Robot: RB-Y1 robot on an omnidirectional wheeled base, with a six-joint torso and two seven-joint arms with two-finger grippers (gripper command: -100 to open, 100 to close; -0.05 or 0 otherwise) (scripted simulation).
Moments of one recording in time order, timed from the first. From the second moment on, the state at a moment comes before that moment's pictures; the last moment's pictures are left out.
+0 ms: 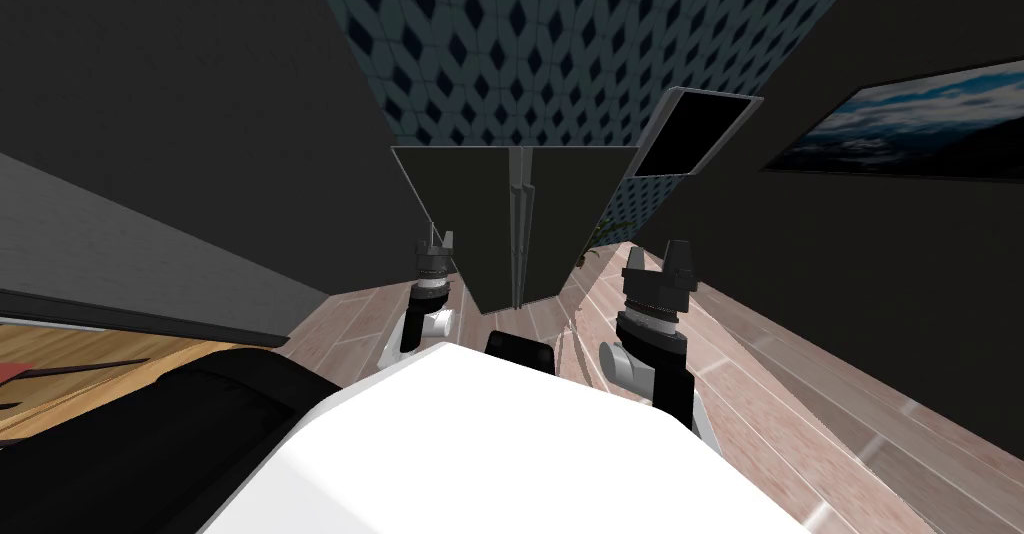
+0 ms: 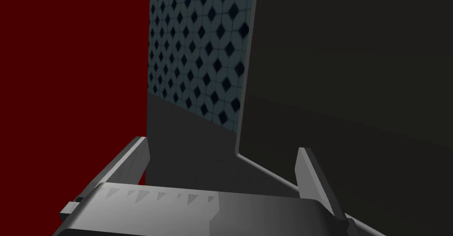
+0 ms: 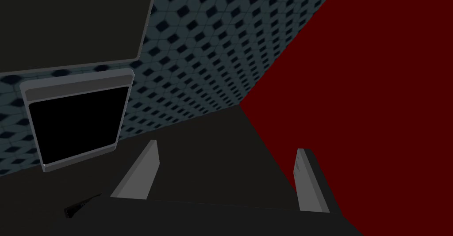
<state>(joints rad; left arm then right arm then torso) 0.53 0.01 0.07 -2.32 -0.09 -0.53 0.05 0.49 0.01 0.06 -2.32 0.09 -0.49 0.01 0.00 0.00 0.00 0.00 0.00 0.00</state>
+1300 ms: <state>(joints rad) 0.47 0.08 0.09 -2.32 -0.09 -0.47 0.07 0.49 0.01 0.06 -2.32 0.09 -0.49 0.01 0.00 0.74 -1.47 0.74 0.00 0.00</state>
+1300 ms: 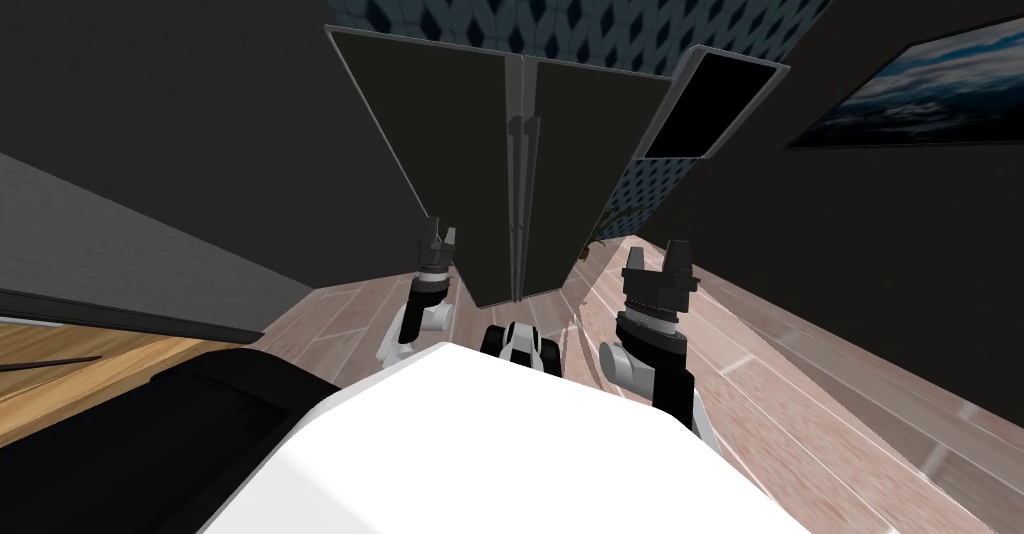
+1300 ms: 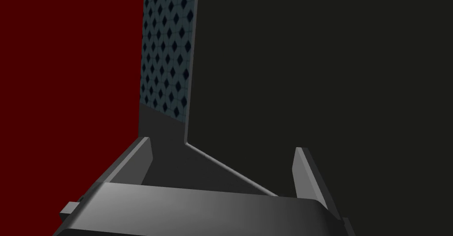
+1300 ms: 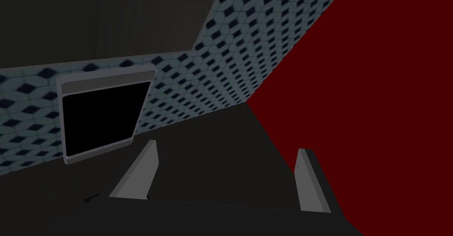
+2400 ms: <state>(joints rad) 0.24 0.20 0.15 -2.32 -0.10 -0.19 0.17 0.49 0.01 0.06 -2.32 0.09 -0.49 0.01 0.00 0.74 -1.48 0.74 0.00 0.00</state>
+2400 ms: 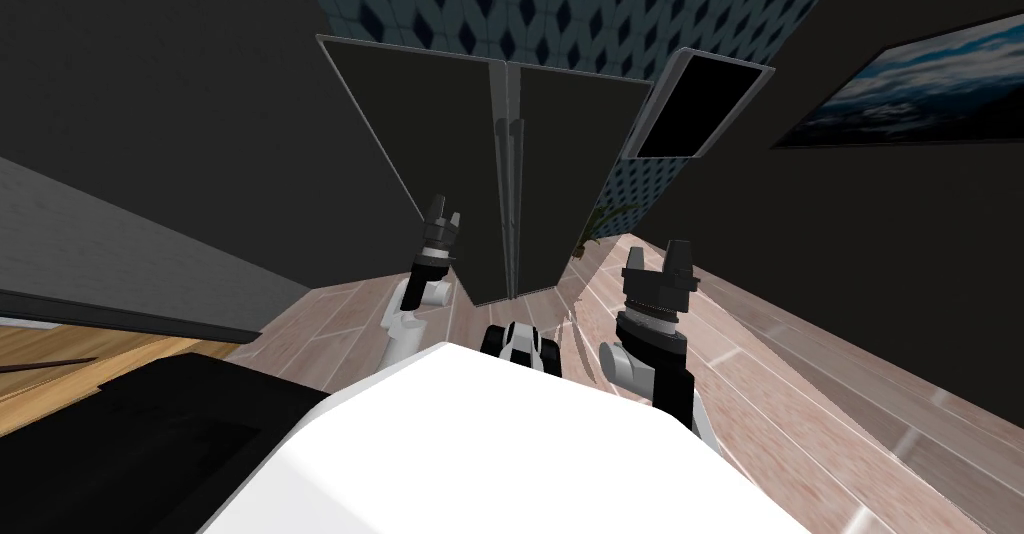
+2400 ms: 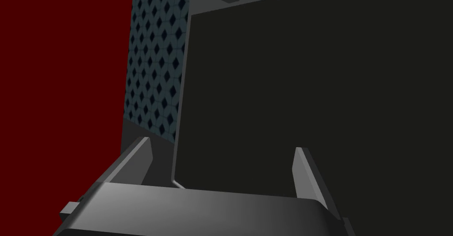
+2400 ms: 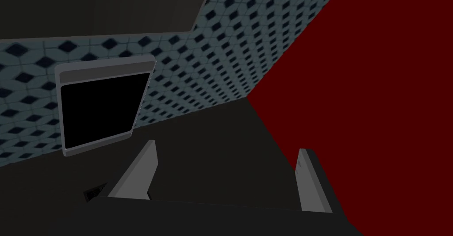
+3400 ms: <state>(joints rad) 0.04 0.25 0.20 -2.32 -0.11 0.07 0.26 0.49 0.01 0.06 -2.32 0.09 -0.49 0.01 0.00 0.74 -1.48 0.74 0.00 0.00</state>
